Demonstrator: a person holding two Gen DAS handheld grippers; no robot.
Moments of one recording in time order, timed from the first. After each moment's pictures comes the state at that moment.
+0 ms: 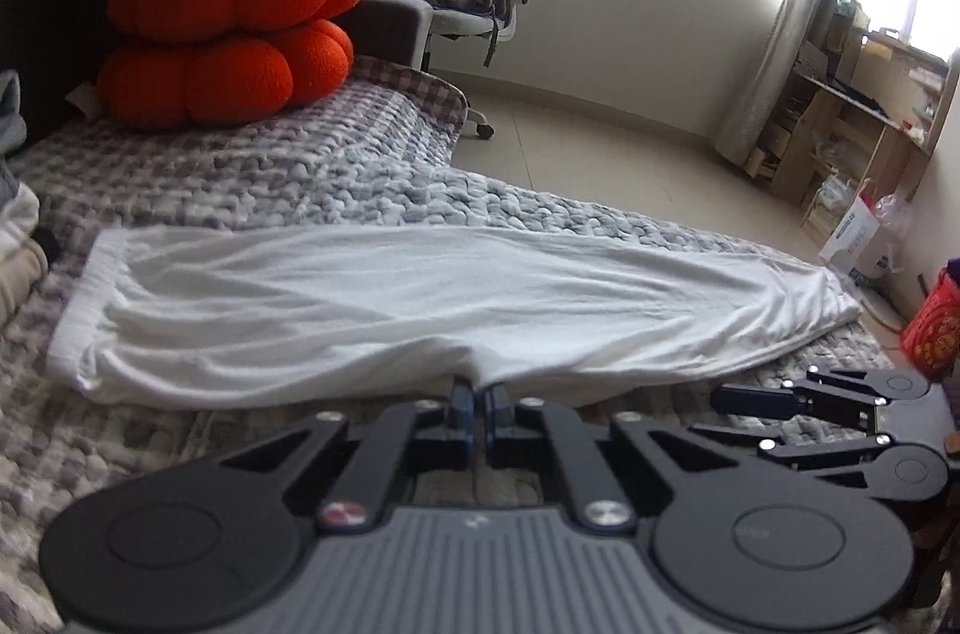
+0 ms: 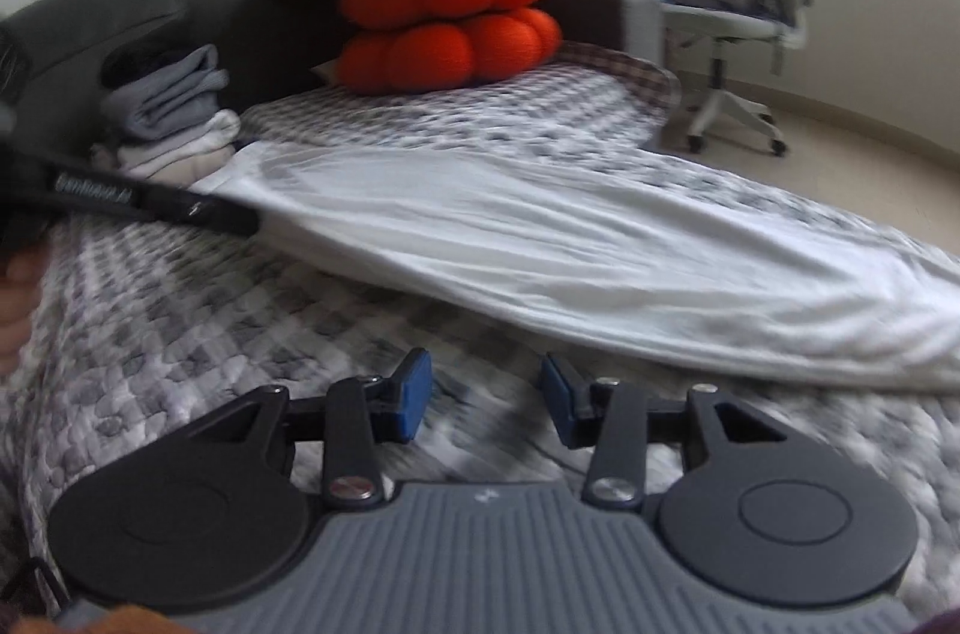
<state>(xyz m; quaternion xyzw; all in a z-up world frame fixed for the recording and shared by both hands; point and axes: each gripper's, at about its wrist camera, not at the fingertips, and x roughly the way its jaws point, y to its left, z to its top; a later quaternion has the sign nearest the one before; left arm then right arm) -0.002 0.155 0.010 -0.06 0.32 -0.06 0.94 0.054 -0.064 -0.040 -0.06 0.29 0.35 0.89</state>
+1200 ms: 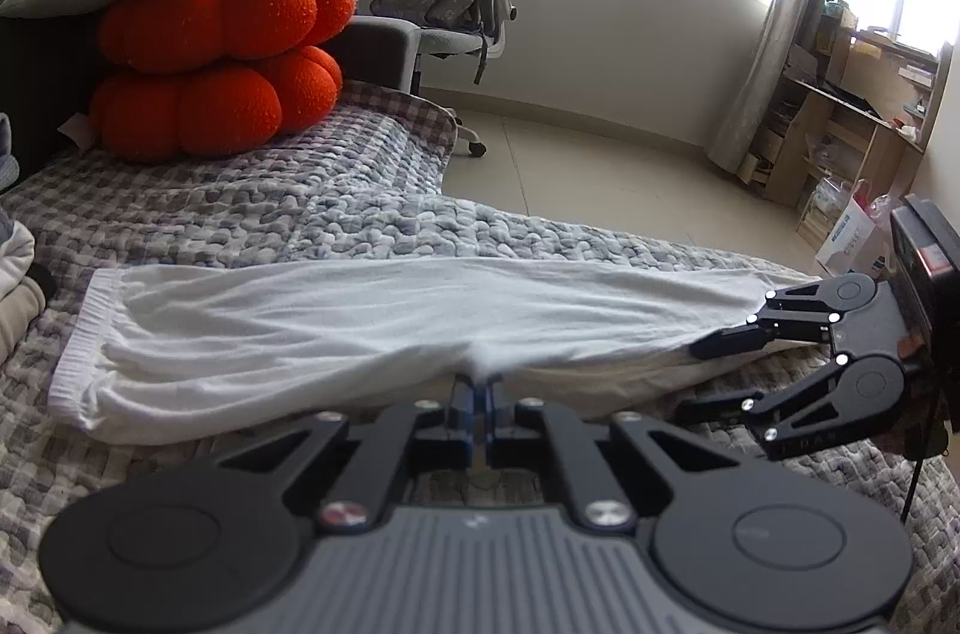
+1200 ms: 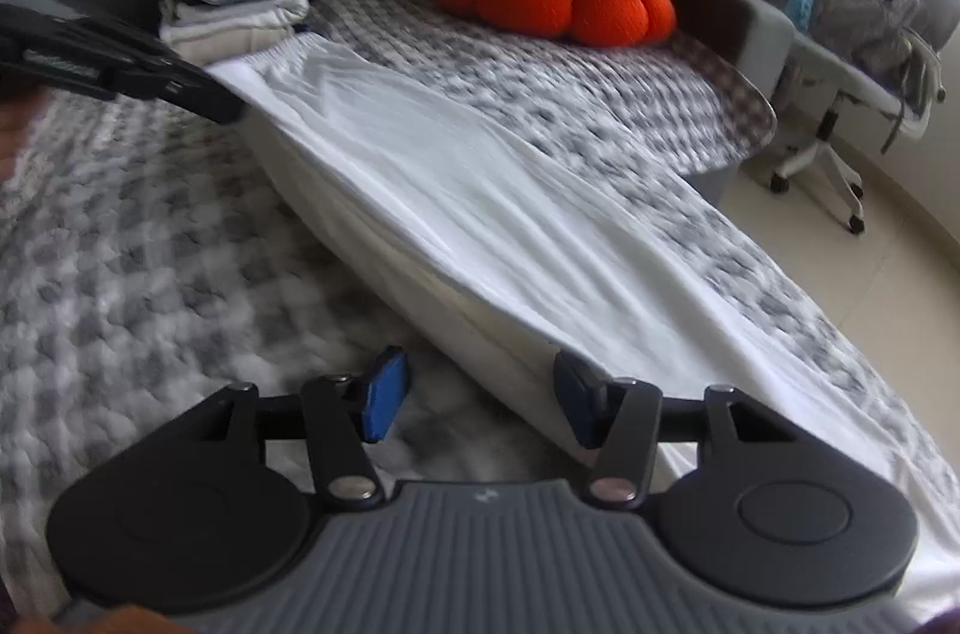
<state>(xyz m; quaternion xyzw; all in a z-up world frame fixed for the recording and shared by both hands) 0.000 0.154 0.020 -0.06 0.30 -0.07 0.95 0.114 -0.076 -0.031 -0.22 0.30 0.44 0.82</state>
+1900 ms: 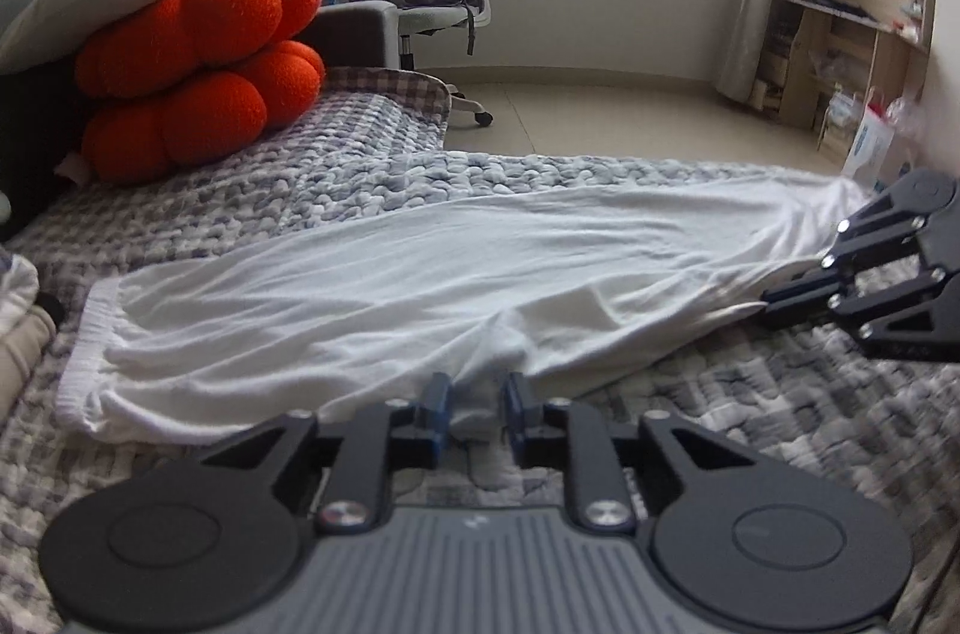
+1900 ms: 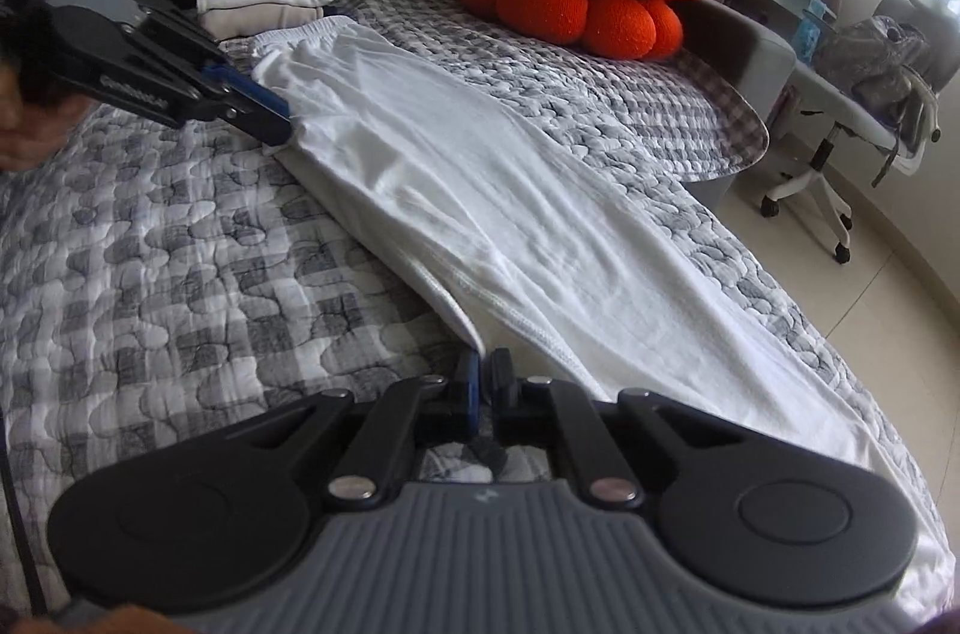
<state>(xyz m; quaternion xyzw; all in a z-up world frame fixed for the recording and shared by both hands) 0.000 0.122 -0.010 0.05 0.32 -0.04 0.95 0.080 -0.099 -0.030 -0.26 0.27 0.44 0.82</state>
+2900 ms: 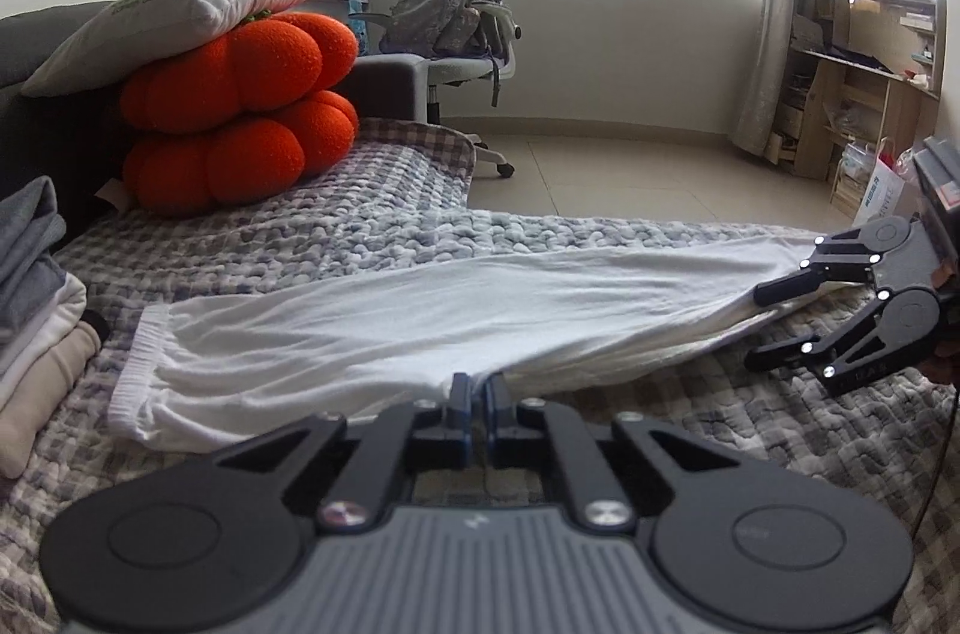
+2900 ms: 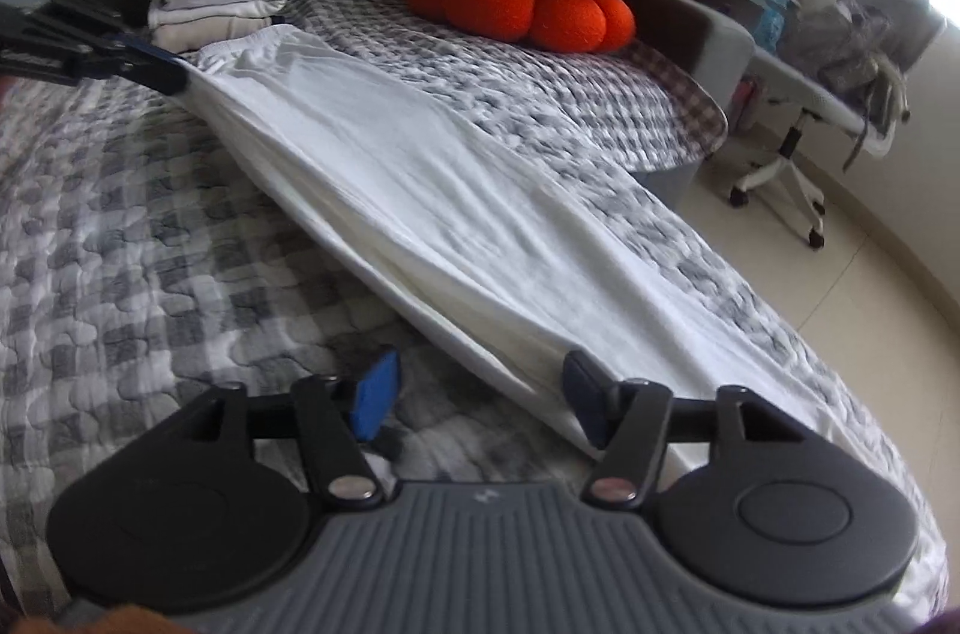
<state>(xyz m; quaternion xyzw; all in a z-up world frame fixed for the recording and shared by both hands) -0.032 0.132 0.019 0.01 0.27 -0.03 0.96 0.112 -0.122 -0.037 -0.24 0.27 0.41 0.84</state>
